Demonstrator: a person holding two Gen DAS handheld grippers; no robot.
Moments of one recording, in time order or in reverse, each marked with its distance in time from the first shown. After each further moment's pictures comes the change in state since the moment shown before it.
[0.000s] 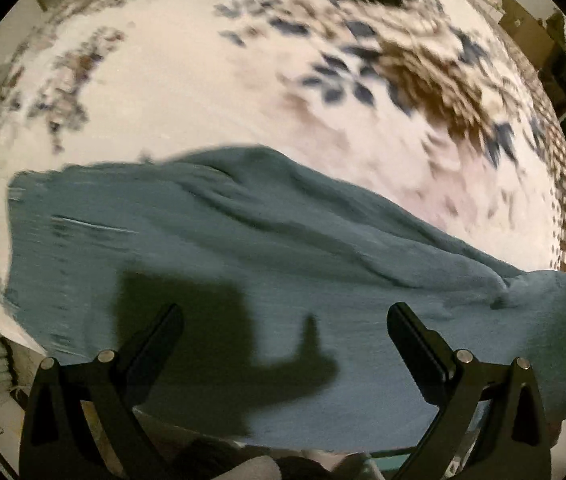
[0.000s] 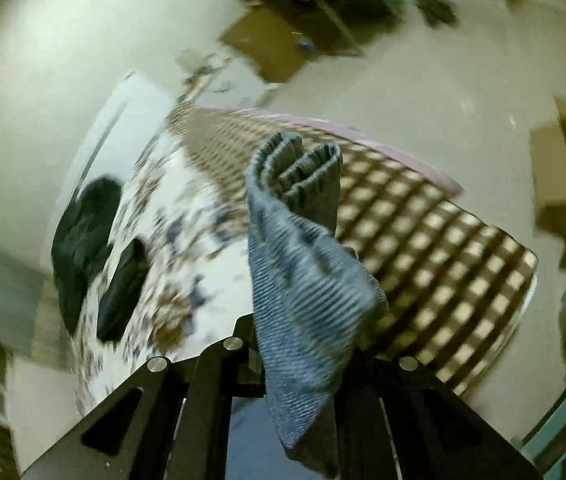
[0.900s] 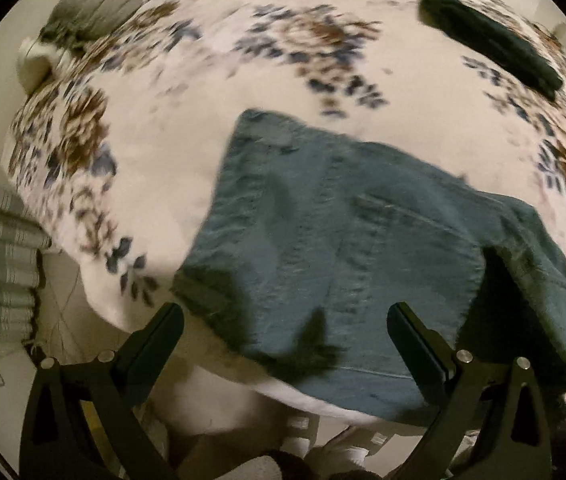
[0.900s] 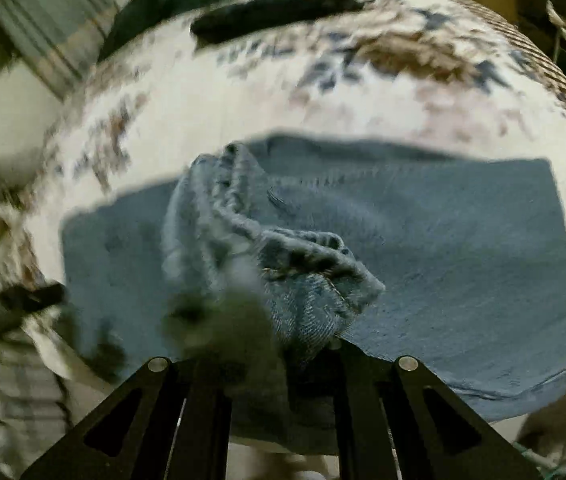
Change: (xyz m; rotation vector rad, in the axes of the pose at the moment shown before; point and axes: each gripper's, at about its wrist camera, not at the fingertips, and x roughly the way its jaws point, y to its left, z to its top) left arm 0.017 0.255 0.008 -0.250 -0.028 0.155; right arm 0.161 0.231 -0.368 -0.719 0.461 -0.076
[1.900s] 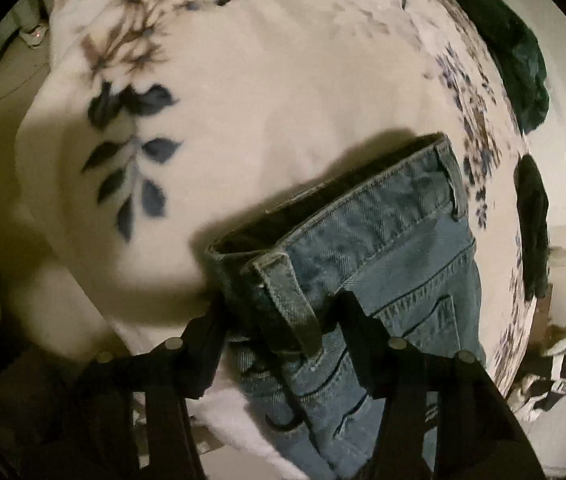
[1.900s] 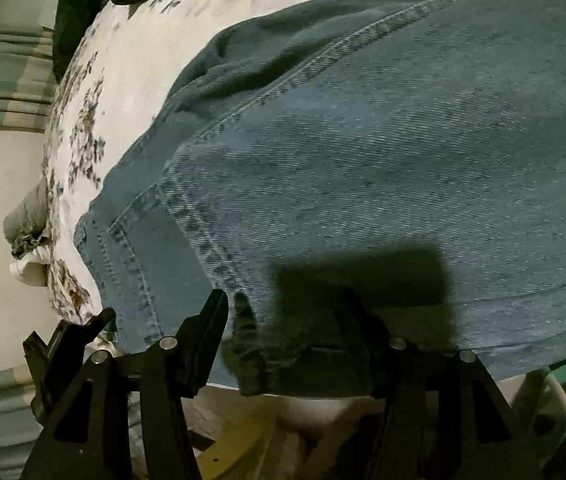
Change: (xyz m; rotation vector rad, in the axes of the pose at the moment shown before) left arm 0.095 0.124 -0.032 -0.710 0.037 -0.414; right arm 0.039 -0.030 -0.011 0.359 0.275 0.233
